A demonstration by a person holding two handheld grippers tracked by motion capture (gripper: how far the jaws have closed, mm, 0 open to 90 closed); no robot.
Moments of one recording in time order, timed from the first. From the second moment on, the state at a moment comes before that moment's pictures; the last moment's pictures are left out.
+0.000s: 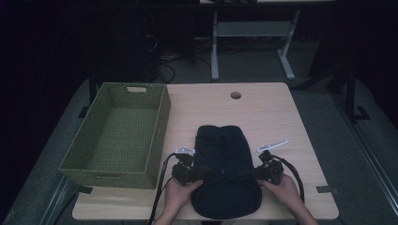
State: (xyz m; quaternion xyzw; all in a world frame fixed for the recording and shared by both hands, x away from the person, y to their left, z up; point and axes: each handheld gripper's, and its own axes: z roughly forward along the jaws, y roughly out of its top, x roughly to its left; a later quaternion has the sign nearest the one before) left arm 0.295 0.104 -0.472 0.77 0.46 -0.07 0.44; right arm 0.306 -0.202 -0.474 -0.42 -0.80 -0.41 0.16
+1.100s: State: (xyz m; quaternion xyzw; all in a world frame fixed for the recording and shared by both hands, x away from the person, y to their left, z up) left arm 0.359 0.094 -0.475 0.73 0.51 -0.07 0.45; right arm 0.392 -0.174 -0.485 -0.49 -0.74 -0.43 0.16
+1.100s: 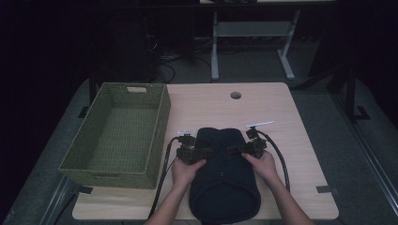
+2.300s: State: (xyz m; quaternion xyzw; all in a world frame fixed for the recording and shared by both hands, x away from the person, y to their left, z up) left arm 0.381 0.104 -0.468 0.71 0.53 -0.04 0.46; right arm 0.404 -0.154 -0.473 -0.50 -0.74 -0.43 0.14
